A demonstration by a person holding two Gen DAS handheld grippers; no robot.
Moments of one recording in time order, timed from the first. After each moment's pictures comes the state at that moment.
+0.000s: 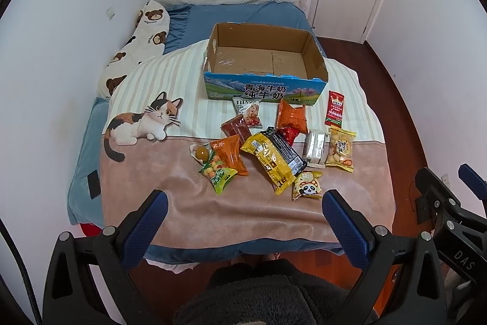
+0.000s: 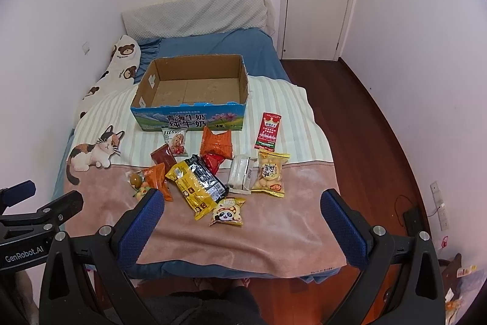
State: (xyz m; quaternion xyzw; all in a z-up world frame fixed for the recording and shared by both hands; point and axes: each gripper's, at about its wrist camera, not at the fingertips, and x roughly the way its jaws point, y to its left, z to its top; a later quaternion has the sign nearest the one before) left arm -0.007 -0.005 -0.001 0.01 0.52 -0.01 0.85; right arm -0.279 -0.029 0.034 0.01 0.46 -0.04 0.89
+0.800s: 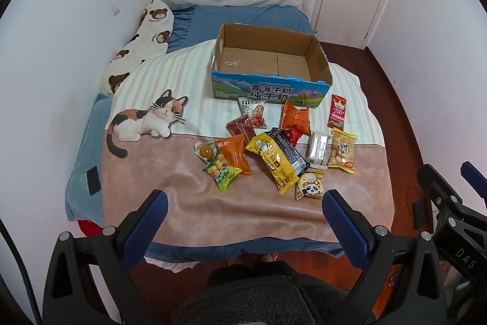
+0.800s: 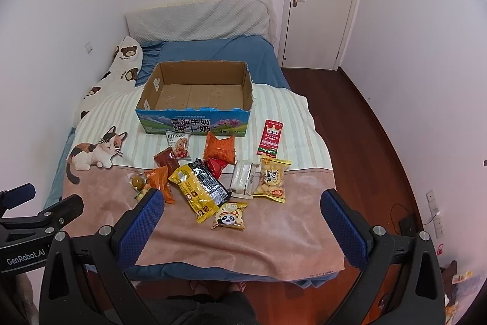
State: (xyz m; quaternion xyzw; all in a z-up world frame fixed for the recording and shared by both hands) left arm -0.013 0.006 0.002 0.00 0.52 0.00 0.85; right arm -0.282 -0.021 0.043 0.00 0.45 -0.04 0.89
